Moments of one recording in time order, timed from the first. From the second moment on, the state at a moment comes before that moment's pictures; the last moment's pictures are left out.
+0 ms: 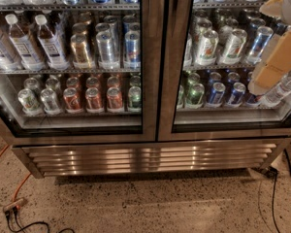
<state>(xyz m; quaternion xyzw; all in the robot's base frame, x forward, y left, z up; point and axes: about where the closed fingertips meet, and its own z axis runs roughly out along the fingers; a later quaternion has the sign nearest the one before) 0.479 -0.213 1.022 -0.57 0.78 -0.03 0.24</state>
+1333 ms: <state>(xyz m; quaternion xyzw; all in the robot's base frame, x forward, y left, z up) 0.502 -0.201 1.026 -0.59 0.76 0.01 0.28</state>
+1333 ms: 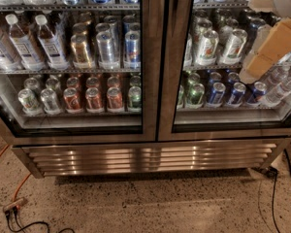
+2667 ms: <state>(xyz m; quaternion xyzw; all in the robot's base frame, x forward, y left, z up) 0.553 -0.179 1.040 -0.59 0.71 0.13 0.36</state>
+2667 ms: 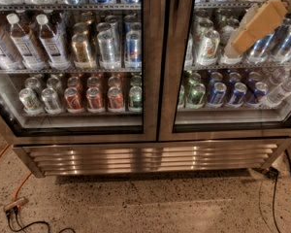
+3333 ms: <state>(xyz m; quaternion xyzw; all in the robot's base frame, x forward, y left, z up) 0.584 -0.129 1.013 -0.63 0.67 0.20 0.33</state>
